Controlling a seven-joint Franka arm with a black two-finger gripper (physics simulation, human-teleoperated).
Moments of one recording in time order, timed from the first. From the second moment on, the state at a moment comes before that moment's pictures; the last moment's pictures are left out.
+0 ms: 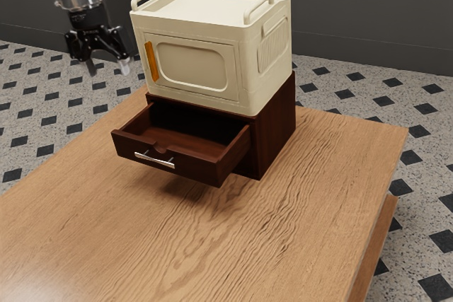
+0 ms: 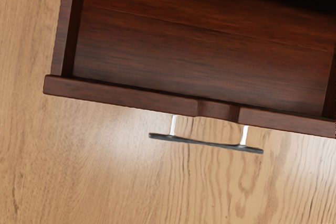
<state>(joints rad) -0.02 0.12 0.21 -1.41 -0.15 1.45 0.01</state>
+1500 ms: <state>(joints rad) -0.02 0.16 0.02 -2.01 -0.02 2.28 0.02</state>
